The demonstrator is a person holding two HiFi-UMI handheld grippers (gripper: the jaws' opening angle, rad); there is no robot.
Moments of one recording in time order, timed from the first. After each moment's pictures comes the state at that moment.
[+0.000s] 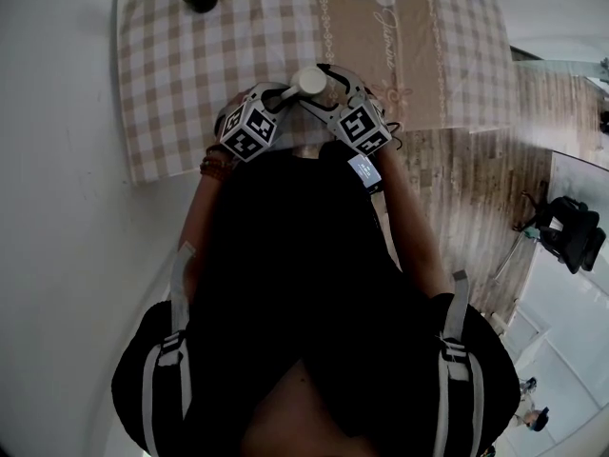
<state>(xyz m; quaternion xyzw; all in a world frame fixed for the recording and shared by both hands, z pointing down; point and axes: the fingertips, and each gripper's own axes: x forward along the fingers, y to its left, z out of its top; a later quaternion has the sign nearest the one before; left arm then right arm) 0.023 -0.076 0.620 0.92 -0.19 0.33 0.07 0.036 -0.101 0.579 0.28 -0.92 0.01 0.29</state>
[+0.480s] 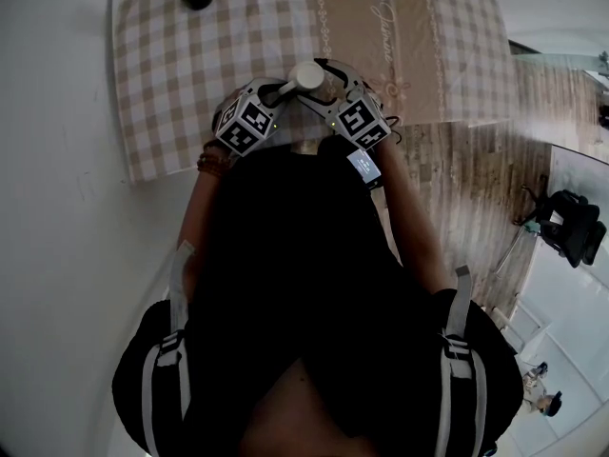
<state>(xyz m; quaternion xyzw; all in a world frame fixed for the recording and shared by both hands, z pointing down) 0.023 -0.077 0.620 0.93 -0.19 0.32 0.09 0.036 -0.101 0.578 0.28 -0.92 0.02 0.28</state>
